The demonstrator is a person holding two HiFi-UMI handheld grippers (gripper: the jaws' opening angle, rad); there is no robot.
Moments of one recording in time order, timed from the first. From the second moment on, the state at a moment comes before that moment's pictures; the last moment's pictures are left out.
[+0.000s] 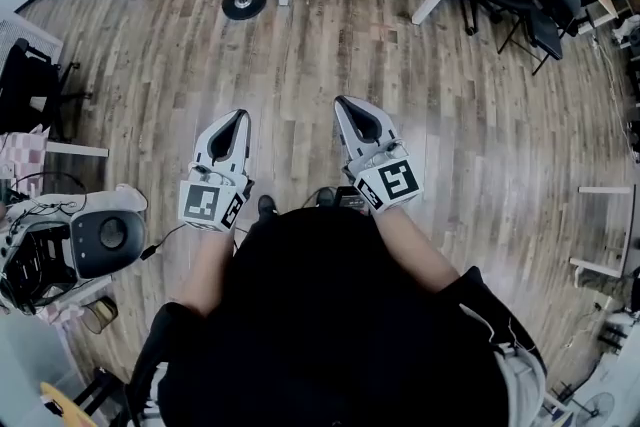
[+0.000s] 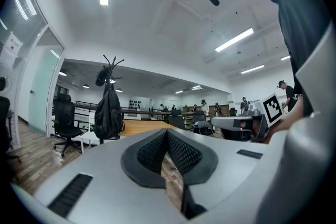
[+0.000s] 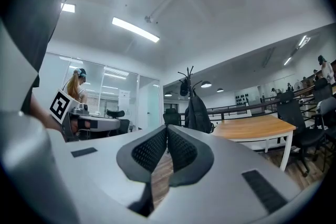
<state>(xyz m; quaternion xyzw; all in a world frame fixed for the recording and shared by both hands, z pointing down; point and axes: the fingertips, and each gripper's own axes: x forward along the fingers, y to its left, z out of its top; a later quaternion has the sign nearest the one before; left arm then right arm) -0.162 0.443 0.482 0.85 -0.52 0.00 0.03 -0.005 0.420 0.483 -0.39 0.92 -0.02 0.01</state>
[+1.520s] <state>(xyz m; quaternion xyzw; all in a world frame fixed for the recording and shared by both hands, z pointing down) -0.159 0.337 0.561 0.84 -0.53 0.02 0.09 0.044 0.304 0.557 -0.41 0.91 -0.04 -0.08</state>
